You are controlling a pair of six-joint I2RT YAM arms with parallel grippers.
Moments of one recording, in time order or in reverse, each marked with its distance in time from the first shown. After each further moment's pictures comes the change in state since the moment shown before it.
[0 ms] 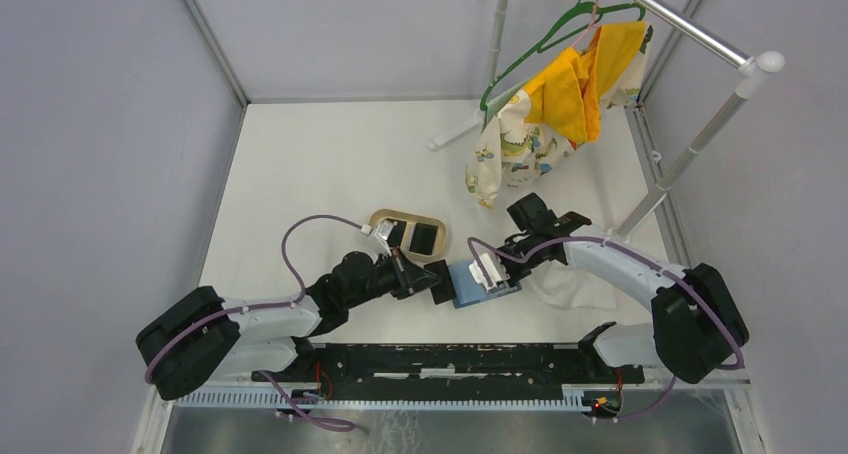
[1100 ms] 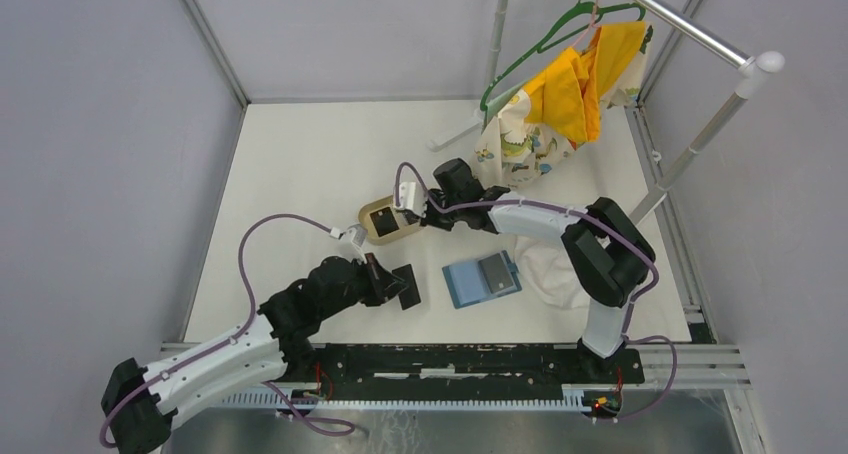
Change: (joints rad) left arm -0.004 -0.557 0.133 -0.909 -0.208 0.185; right arm 0.207 0.532 0.441 0.599 0.347 0.825
